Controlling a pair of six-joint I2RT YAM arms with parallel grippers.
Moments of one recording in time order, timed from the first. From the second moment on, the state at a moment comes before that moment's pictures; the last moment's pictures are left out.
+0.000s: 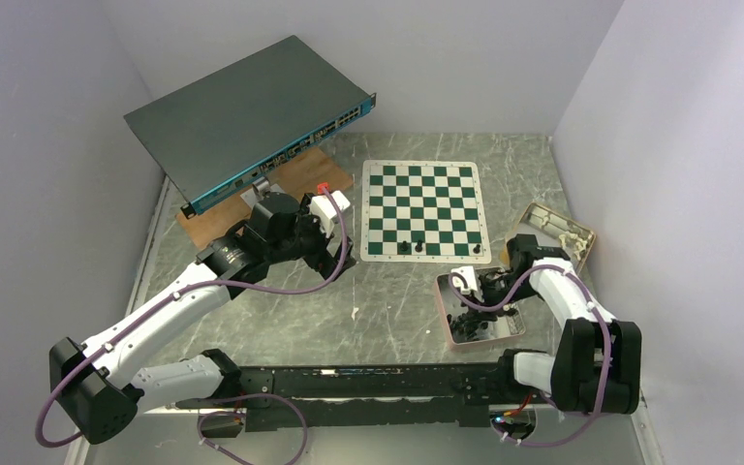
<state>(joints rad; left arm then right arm) -0.71 1.09 0.99 -0.40 0.22 0.08 -0.06 1.21 0.64 -1.08 -0.78 -1.71</state>
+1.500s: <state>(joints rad) -0.71 1.11 0.99 -0.40 0.22 0.09 0.06 1.24 0.63 -0.99 -0.69 -1.56</state>
